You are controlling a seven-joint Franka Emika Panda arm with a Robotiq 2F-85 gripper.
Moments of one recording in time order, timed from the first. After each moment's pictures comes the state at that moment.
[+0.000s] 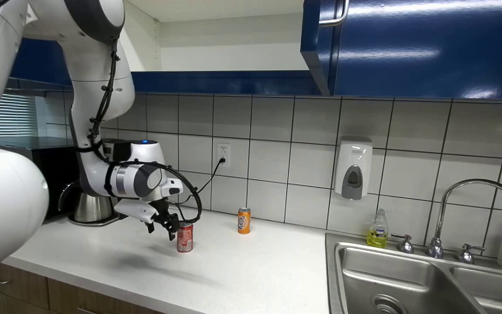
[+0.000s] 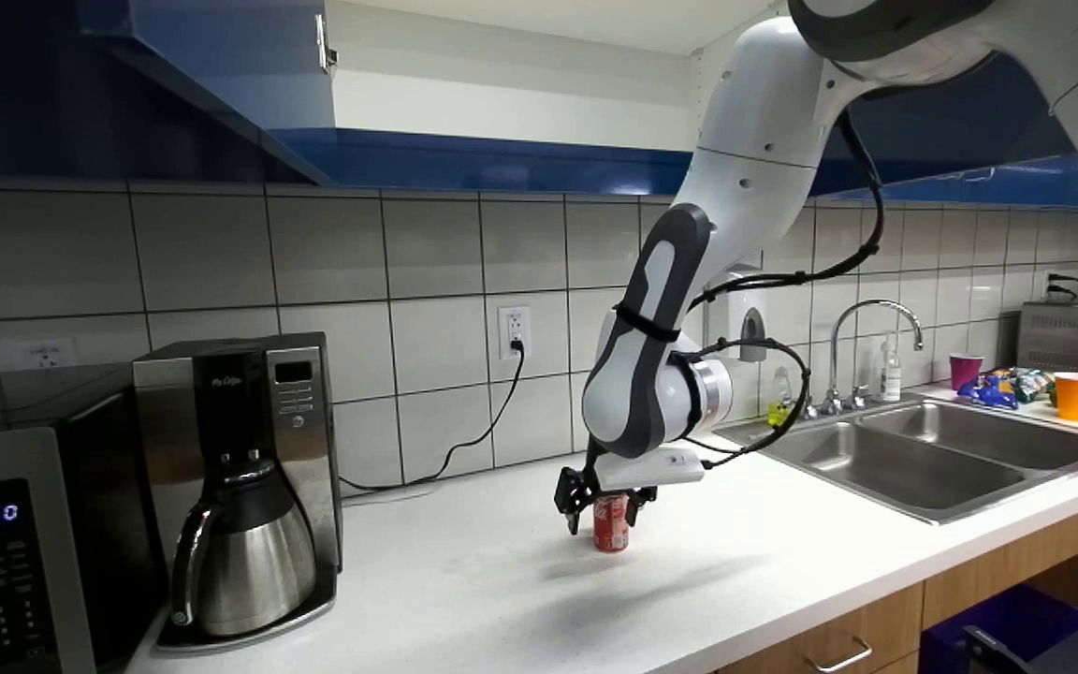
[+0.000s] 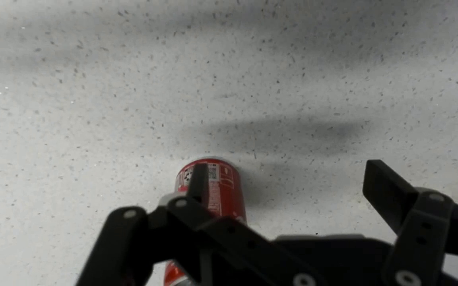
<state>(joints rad) 0.36 0.44 -0.11 -2.35 0.06 3.05 0.26</state>
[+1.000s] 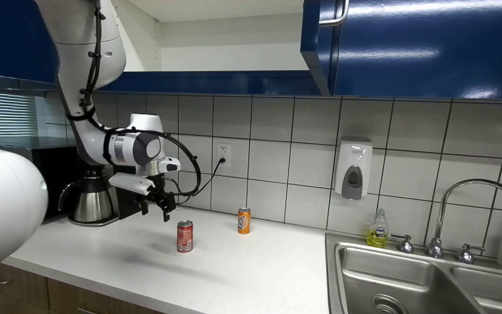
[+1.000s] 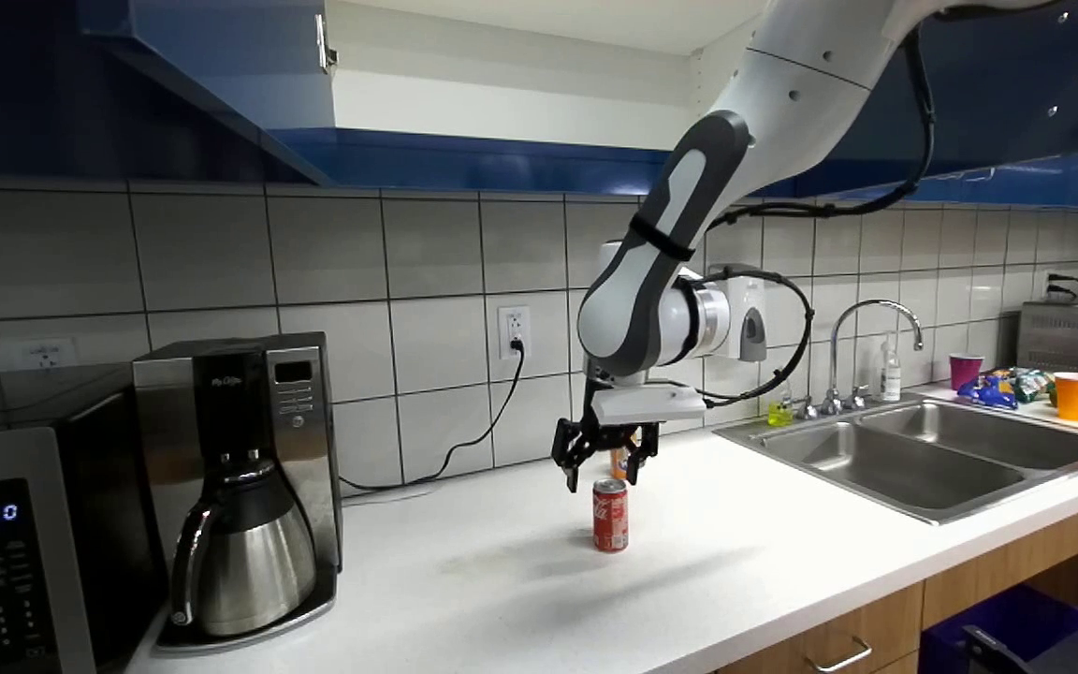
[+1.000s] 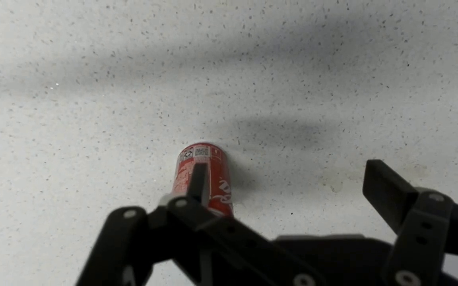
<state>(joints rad) 0.34 0.22 -0.09 -2.37 0.03 2.78 0.27</state>
